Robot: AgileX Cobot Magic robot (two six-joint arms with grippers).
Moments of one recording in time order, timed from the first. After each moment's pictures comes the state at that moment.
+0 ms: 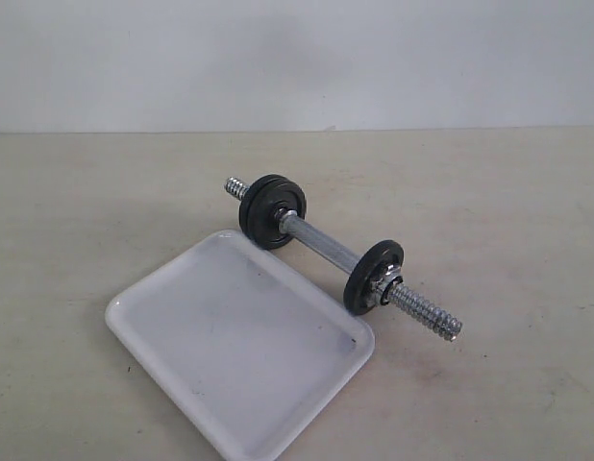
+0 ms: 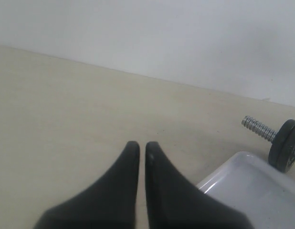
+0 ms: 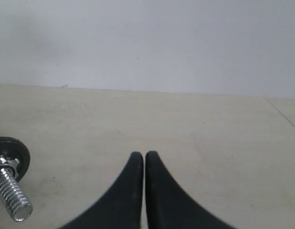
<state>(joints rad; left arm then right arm) 0.11 0.23 0.00 -1.00 0.08 0.83 -0.03 0.01 0.00 0.26 0.20 -0.31</state>
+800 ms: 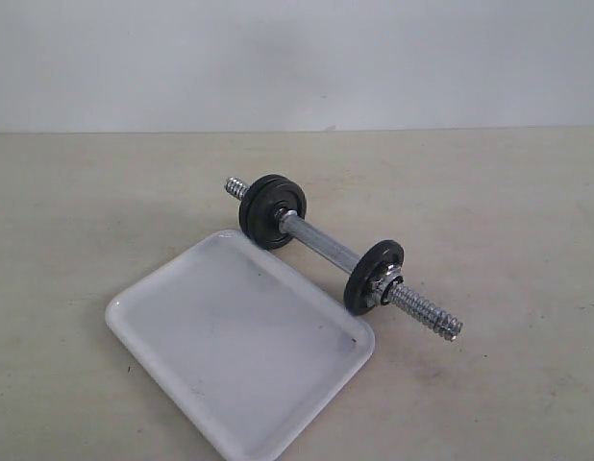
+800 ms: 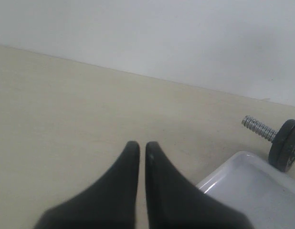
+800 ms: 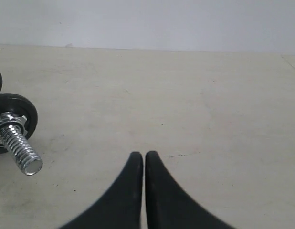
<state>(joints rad) 0.11 0.23 0.00 -1.00 0.08 0.83 -0.03 0.01 0.00 0.19 0.35 -0.22</state>
